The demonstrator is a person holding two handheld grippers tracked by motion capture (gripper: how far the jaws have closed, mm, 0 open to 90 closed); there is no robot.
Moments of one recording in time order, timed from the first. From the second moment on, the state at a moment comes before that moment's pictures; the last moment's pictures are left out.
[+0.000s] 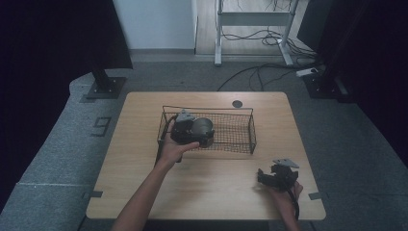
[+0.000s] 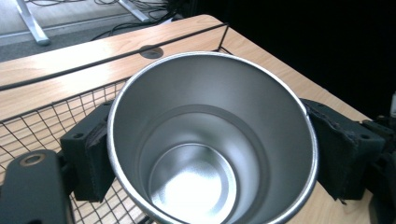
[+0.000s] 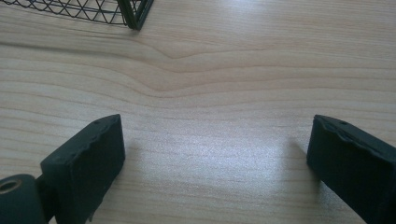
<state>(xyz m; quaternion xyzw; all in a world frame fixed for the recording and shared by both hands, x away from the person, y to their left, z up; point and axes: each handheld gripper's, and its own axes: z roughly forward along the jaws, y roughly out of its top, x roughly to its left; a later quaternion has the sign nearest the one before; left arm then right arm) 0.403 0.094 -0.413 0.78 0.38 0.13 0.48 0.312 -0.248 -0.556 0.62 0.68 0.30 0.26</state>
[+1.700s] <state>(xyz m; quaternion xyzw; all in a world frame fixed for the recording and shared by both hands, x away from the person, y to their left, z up) 0.455 0.086 -0.437 0.78 0.41 0.14 0.44 0.312 -0.248 -0.556 0.62 0.68 0.30 0.26</state>
